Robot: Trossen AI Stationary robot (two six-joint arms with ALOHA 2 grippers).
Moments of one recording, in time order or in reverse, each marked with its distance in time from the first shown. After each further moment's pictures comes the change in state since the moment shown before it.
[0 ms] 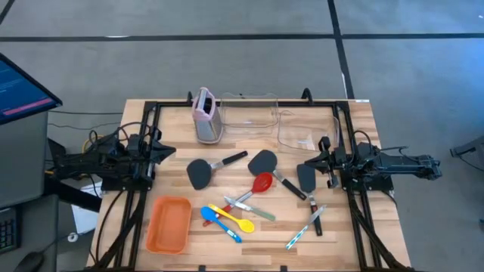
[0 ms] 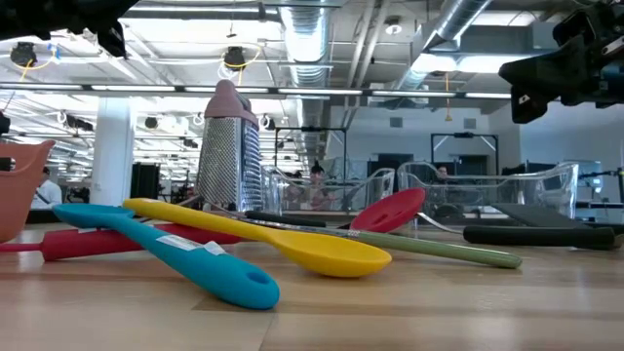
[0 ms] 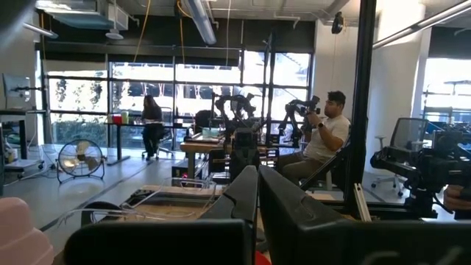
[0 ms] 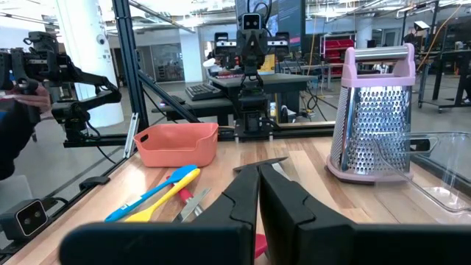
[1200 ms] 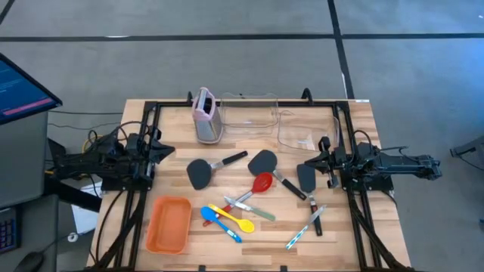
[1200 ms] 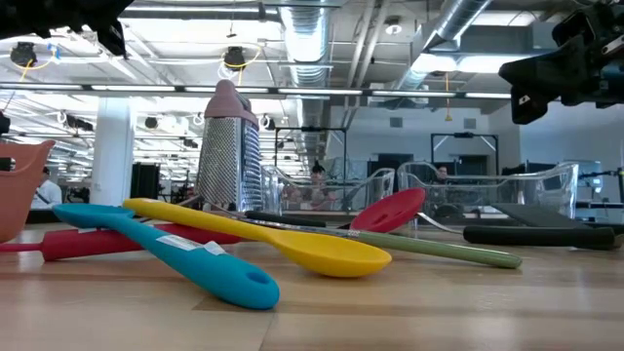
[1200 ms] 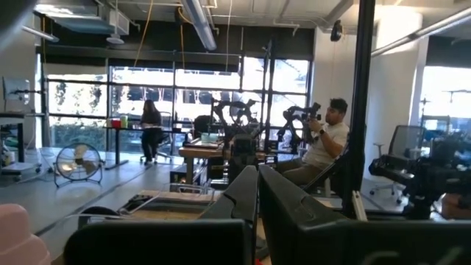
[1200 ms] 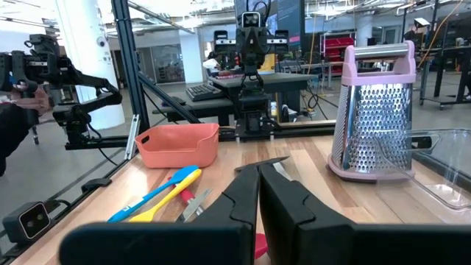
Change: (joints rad) left arm 0.000 0.000 0.000 0.031 0.000 -0.029; right arm 0.000 0.000 0.000 0.000 0.000 0.016
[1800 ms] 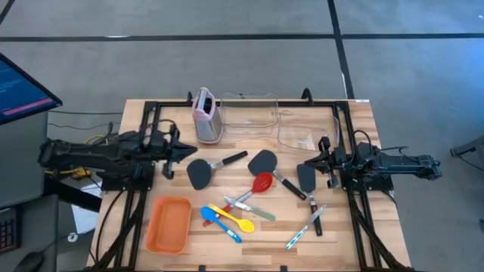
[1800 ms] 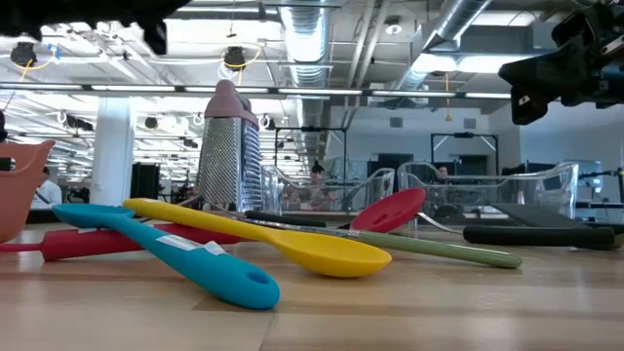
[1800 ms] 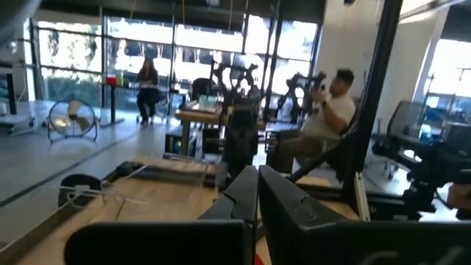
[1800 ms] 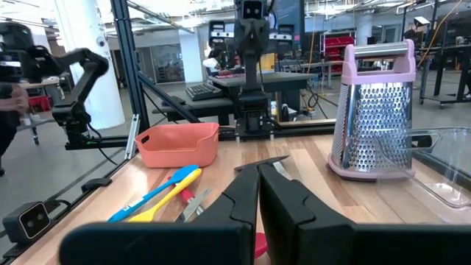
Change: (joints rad) left arm 0.000 0.572 0.139 0.259 0.000 -0.046; right arm -0.001 0.000 0.000 -0.002 0.000 0.003
